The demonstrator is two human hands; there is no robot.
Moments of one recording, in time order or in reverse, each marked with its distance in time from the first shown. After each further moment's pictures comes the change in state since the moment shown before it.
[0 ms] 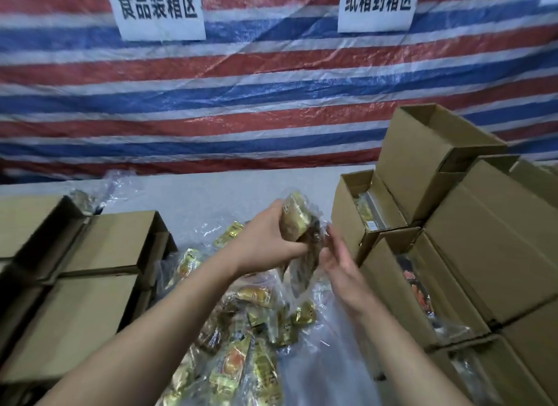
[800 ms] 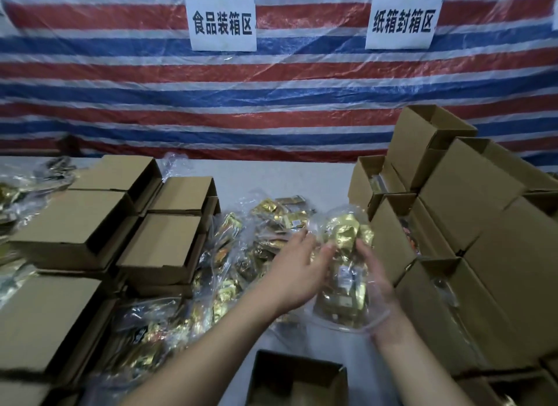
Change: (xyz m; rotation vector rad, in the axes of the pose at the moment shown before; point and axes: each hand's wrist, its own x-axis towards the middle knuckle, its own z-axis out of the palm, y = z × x) left_hand -0.210 0.044 0.065 0.174 0.075 -0.165; right_hand -0.161 -0.004 0.035 0.780 -0.222 0.276
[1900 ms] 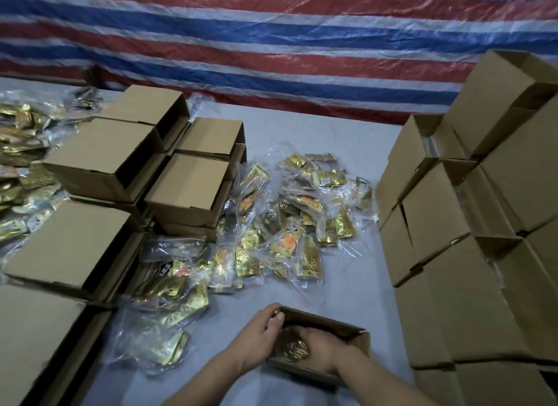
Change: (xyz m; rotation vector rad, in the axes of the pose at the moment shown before) left_hand -0.122 -0.208 0.121 -0.418 -0.094 -0.329; right_hand -0.001 0.194 -0.122 -1.872 -0.374 0.672
